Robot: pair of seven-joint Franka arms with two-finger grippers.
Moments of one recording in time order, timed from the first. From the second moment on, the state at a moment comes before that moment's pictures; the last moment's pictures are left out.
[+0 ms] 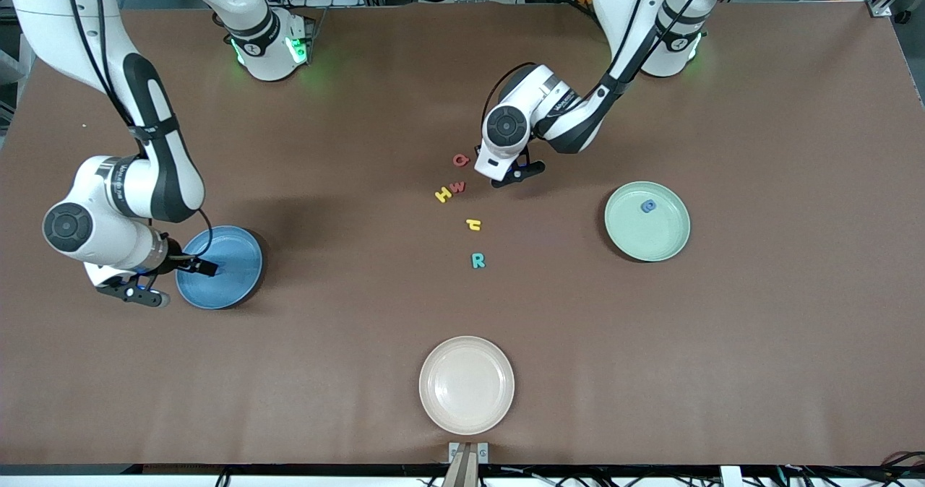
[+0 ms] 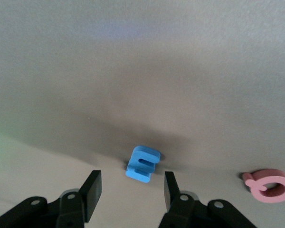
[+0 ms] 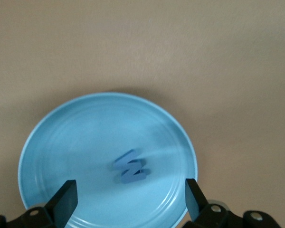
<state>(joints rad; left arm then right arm) -0.59 0.53 -0.31 -2.02 -0.15 2.22 -1.08 0.09 0.48 -0.20 -1.88 0.02 2.30 0.17</state>
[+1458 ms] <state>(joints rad) -0.59 0.53 -0.31 -2.07 -0.16 2.32 -1.04 0.09 0.31 -0.19 -1.65 0.02 1.92 0.17</state>
